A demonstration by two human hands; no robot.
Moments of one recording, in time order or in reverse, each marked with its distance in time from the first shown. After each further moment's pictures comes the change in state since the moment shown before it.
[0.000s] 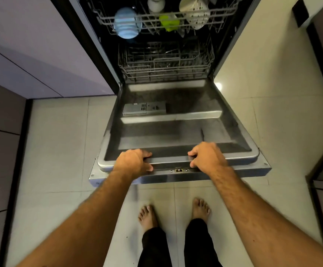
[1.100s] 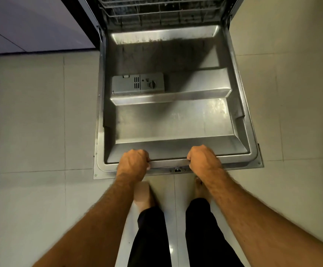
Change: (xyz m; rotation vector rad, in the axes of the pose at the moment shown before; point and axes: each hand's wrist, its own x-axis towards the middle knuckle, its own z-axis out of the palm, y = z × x) left_hand 0.088 -0.010 0.174 -0.016 0.022 -0.069; right_hand 0.072 0.054 0.167 -0.363 -0.319 0.002
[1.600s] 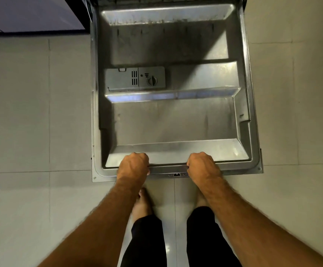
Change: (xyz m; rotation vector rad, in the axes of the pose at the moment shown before) left_hand 0.067 -0.005 0.070 0.061 -0.075 -0.041; right_hand 0.077 -0.001 0.059 0.029 -0.123 0.092
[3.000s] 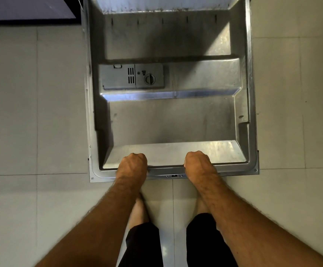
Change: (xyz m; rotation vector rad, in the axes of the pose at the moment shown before) left_hand 0.043 0.003 0.036 0.032 0.005 -0.007; right_hand 0.056 -0.002 0.014 0.062 -0.081 0.060
